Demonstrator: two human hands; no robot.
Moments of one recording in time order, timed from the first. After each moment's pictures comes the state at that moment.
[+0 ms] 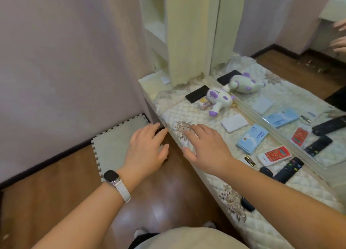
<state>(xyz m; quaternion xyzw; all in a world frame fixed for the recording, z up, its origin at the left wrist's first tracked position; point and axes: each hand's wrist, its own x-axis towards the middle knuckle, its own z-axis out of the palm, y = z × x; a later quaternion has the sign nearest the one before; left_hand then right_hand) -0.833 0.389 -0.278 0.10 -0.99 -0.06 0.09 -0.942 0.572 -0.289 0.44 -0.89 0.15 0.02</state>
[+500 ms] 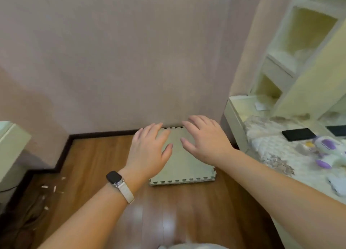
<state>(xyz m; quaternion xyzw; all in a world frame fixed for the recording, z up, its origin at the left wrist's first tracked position) -0.596 0.169 -0.249 0.32 -0.93 0.00 0.18 -0.775 0.265 -0.230 0.64 -0.75 0.14 0.08</state>
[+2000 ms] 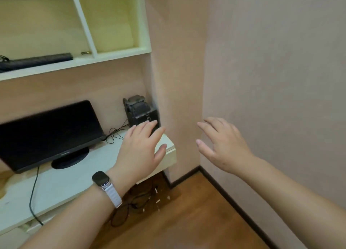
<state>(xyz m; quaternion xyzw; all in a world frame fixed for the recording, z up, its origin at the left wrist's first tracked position) -0.277 -0.243 -0.118 0.73 -0.63 0.22 0.12 -0.492 -0.371 -0.126 0.91 -0.31 0.27 0.01</state>
